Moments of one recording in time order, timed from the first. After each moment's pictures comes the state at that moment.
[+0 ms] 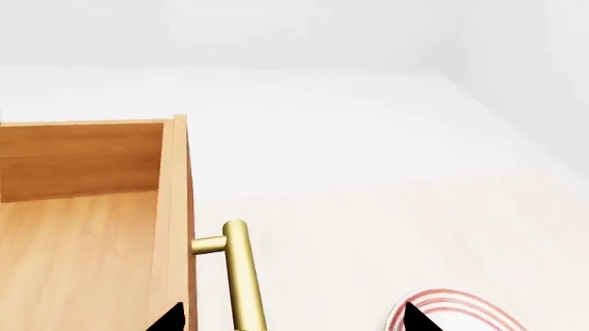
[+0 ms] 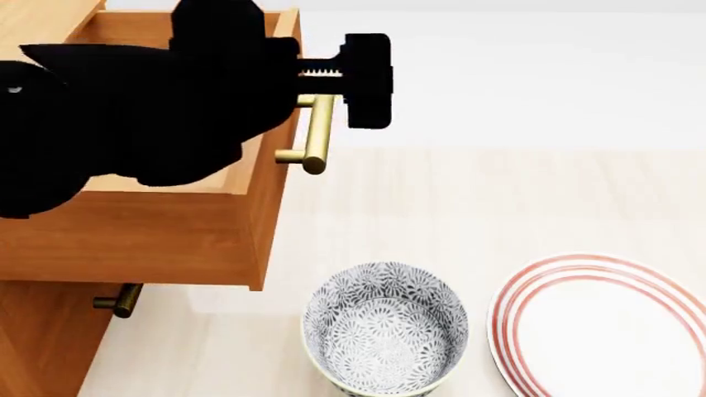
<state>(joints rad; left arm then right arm) -1.73 -0.16 1.38 -0.55 -1.93 -0.45 -0.72 0.03 0.37 -0.51 0.04 0.36 -0.19 0.33</state>
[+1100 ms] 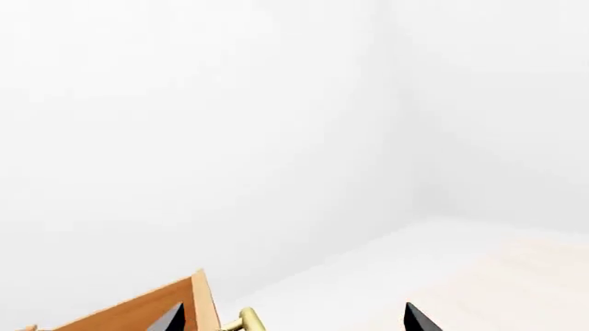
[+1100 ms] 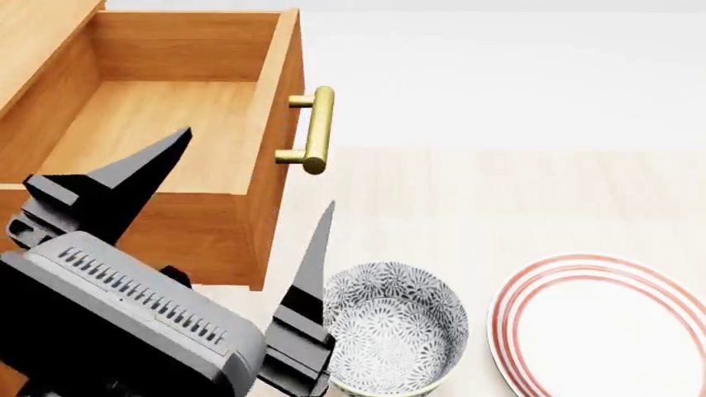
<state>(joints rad) -1.43 -0.61 1.51 0.69 -1.09 -0.22 -1.18 0.03 0.37 -0.54 0.06 0.33 -0.19 0.34</state>
